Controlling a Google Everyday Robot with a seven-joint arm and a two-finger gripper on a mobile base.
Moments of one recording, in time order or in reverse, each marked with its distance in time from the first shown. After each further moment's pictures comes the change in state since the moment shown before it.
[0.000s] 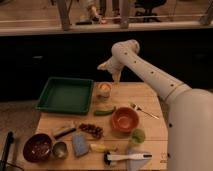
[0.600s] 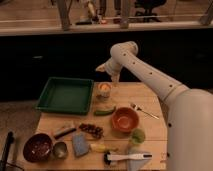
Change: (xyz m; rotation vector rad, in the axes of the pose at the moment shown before) arm -0.009 0.000 0.007 0.005 -0.022 -0.015
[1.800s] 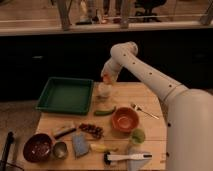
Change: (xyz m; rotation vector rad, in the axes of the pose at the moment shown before) arm -0.002 -0.001 0.006 0.005 -0.013 -0.007
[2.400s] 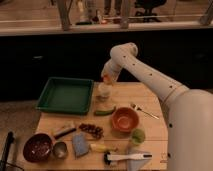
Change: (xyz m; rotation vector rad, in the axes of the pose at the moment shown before) arm 0.001 0.002 0.000 0.001 0.023 -0.005
